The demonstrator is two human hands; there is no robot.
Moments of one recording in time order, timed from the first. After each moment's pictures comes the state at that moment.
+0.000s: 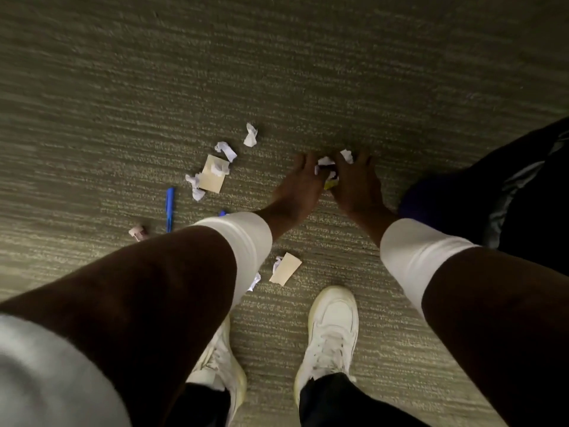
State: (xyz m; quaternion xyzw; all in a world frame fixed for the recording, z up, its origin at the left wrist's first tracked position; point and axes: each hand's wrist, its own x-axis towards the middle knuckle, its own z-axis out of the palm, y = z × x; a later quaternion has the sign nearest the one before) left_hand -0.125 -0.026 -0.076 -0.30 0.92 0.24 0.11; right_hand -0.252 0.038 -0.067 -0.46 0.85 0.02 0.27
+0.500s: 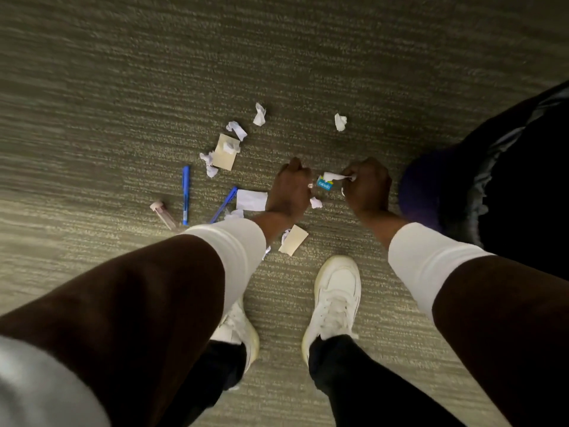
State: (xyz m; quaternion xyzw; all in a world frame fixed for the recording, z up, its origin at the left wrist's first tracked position) left_hand -0.079 0.006 -0.029 -0.44 0.82 0.34 0.10; right_hand -0.225 0.084 -0.026 -0.35 0.89 -0.10 0.27
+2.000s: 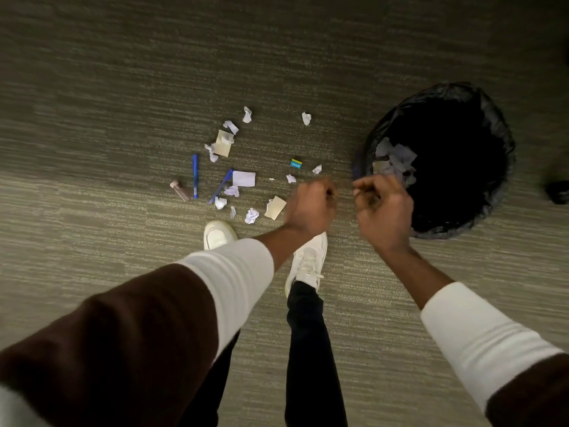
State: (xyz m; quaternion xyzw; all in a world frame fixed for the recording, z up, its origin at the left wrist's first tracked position) left_hand -0.126 0.108 0.211 -0.48 0.74 0.46 0.12; right_hand -0.248 0.206 0.232 -0.36 0.87 -0.25 0.23
